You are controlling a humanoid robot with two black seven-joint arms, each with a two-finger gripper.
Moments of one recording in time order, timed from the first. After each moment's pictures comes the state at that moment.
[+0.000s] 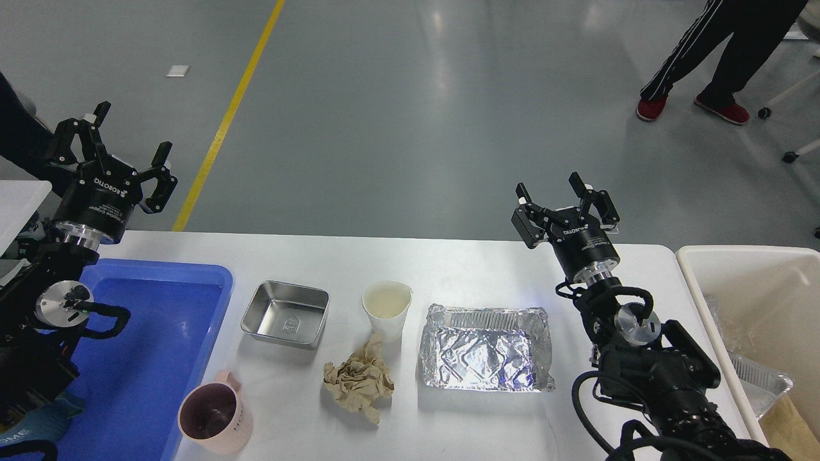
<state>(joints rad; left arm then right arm) -0.63 0.34 -1.09 -0.56 0.33 -0.62 -0.48 0.58 0.13 1.79 0.55 0.18 0.60 -0.40</state>
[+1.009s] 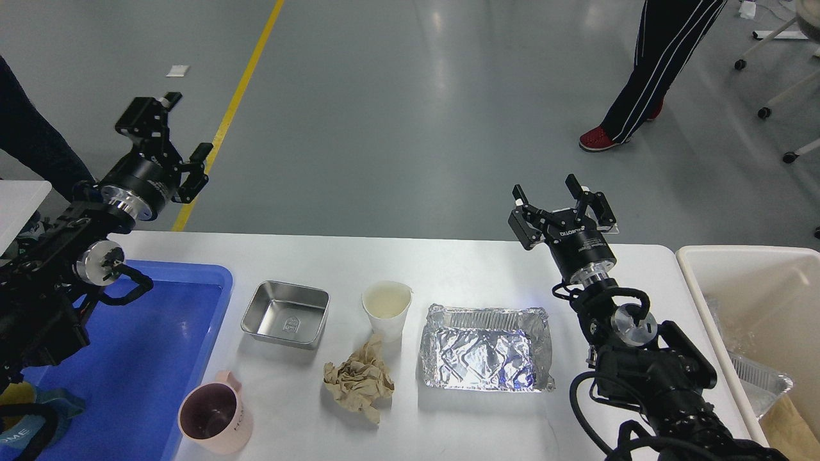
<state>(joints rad) -0.83 0.35 -0.73 -0.55 0.42 -0.31 -0.29 0.58 0.14 1.79 0.54 0.18 0.60 -0.40</state>
